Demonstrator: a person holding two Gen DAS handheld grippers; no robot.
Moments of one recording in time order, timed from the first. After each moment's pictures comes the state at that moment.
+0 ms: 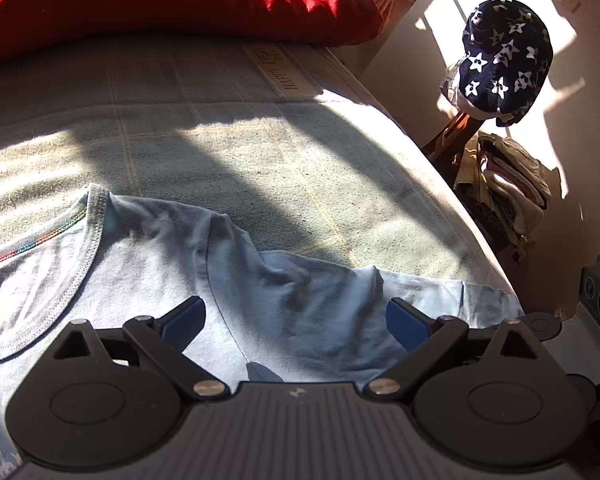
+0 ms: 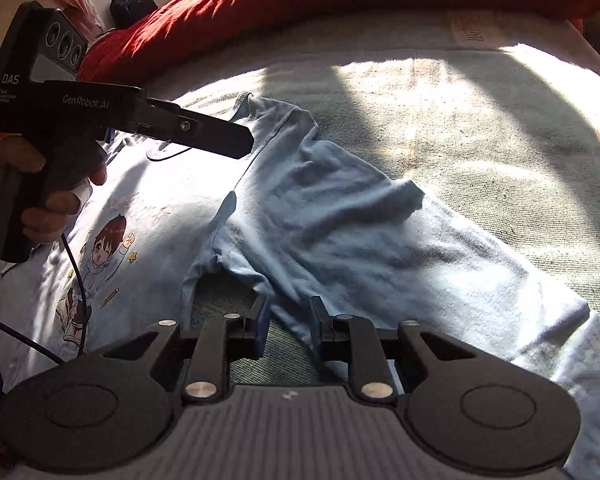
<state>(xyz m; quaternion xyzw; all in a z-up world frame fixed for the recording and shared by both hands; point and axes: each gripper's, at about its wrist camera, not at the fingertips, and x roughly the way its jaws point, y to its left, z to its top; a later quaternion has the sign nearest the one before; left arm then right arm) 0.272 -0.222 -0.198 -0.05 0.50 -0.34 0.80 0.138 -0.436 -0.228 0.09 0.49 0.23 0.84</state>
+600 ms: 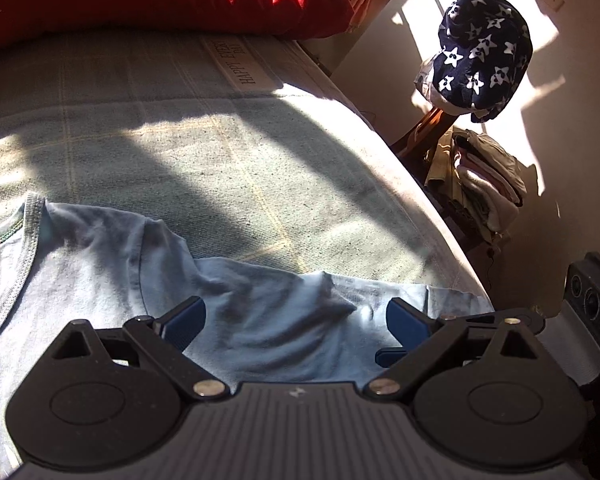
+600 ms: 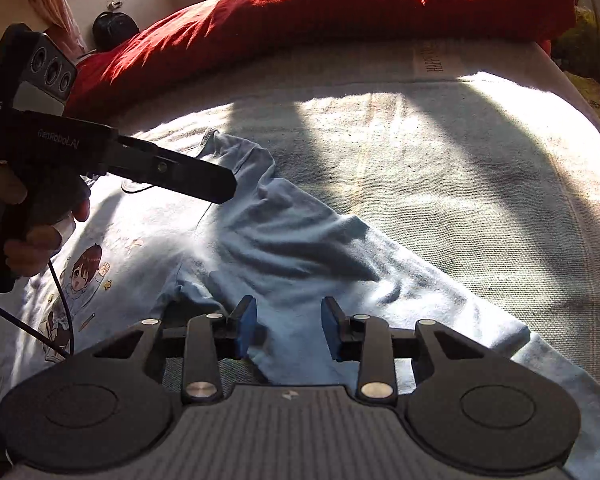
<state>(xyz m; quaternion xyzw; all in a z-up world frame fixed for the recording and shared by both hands) 0.270 -0.254 -0.197 -0.06 0.51 -0.37 0.77 0.136 -0.455 -0.221 0.10 0.47 0.20 0.85</state>
